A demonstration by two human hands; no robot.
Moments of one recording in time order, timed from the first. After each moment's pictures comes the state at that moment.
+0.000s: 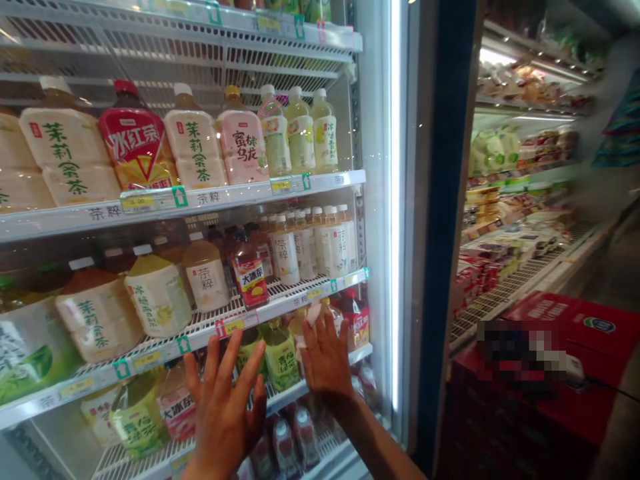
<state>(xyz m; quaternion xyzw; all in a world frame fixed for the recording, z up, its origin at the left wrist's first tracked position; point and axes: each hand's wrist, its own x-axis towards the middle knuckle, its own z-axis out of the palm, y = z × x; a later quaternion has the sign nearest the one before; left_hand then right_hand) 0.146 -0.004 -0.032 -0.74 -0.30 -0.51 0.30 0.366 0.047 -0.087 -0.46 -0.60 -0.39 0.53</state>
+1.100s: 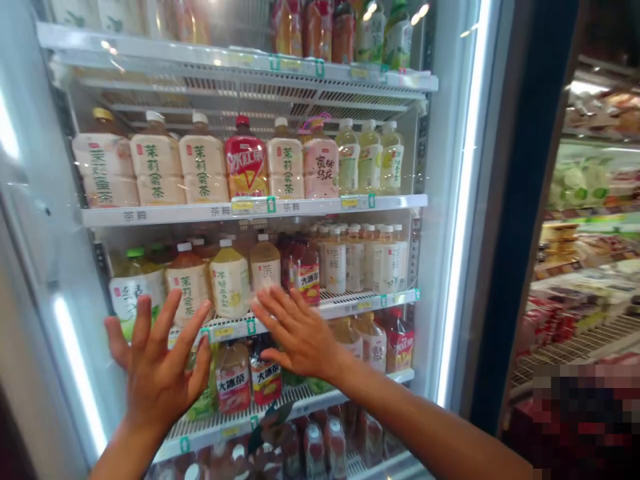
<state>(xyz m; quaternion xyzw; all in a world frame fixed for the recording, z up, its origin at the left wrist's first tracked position) -0.027 -0.033 0.055 -0.66 -0.35 -0.46 0.48 0.239 0.029 0.047 -0.22 -0.79 -0.43 0.38</state>
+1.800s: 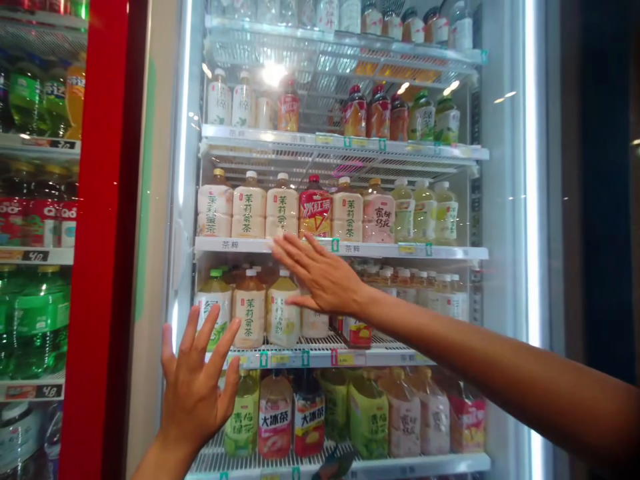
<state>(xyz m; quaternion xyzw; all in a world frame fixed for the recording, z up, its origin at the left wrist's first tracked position) -0.096 -0.062 0.057 -0.63 -0.38 -0.53 0.43 0.150 0.028 0.203 -0.12 -0.81 -0.50 0.28</state>
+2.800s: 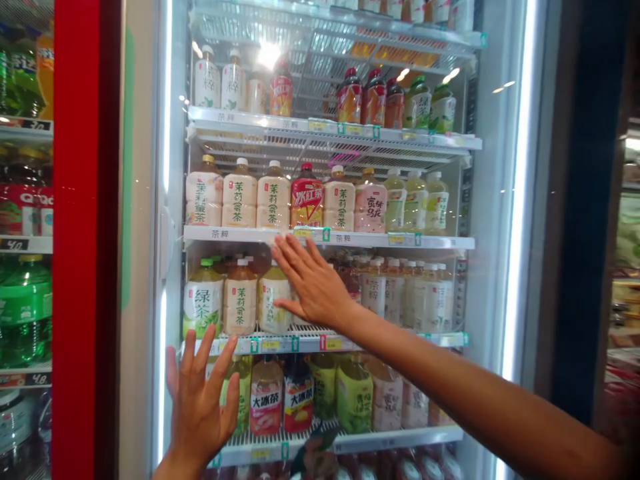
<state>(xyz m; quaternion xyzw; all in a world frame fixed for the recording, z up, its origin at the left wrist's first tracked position) -0.074 -0.058 0.003 -0.63 -0.40 -0.55 0.38 0.148 0.028 0.156 -0.16 -0.79 -0.49 0.33</state>
